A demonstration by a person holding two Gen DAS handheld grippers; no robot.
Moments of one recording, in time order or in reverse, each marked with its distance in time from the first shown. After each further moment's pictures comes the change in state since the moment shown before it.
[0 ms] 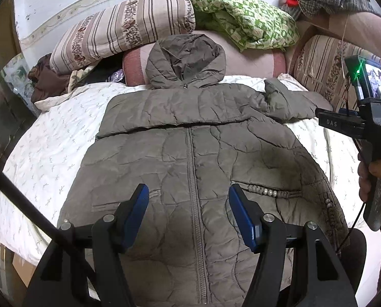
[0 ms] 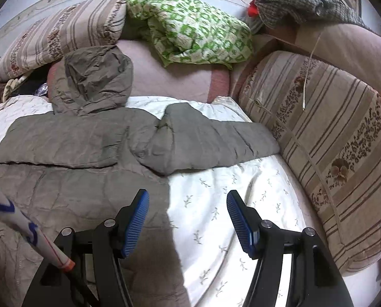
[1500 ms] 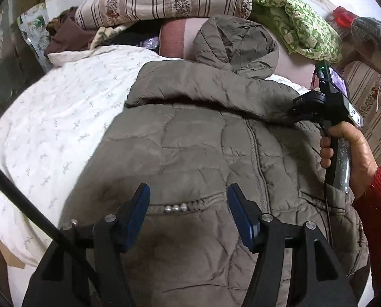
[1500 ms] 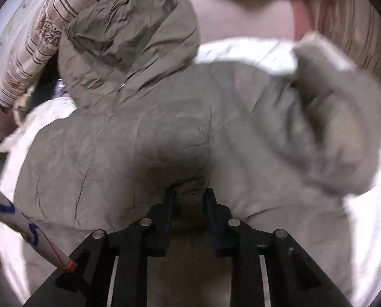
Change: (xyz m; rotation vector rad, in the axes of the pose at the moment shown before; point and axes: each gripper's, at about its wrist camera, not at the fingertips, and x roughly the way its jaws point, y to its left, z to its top) left arm 0.071 0.117 -0.013 -0.214 0.079 -0.020; right arm 0.160 0.139 0.057 0.186 0.277 0.309
